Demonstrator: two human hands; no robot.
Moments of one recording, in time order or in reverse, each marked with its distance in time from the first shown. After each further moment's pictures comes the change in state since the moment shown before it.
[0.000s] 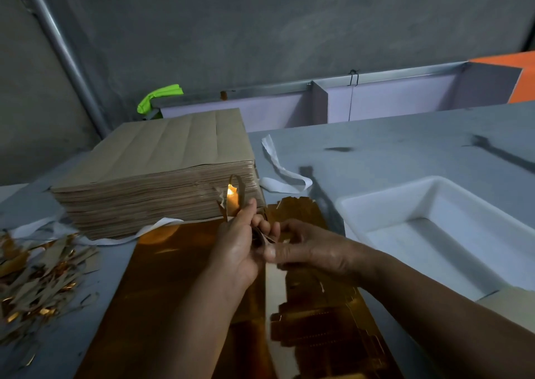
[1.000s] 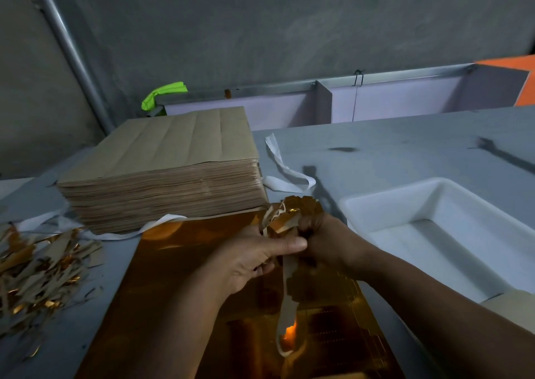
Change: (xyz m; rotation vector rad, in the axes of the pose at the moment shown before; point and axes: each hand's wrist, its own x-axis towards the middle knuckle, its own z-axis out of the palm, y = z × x) left_hand -0.012 0.005 -0.015 0.870 -0.243 -0.096; right_hand -0.002 0.002 -0.006 -0.268 0.266 -0.028
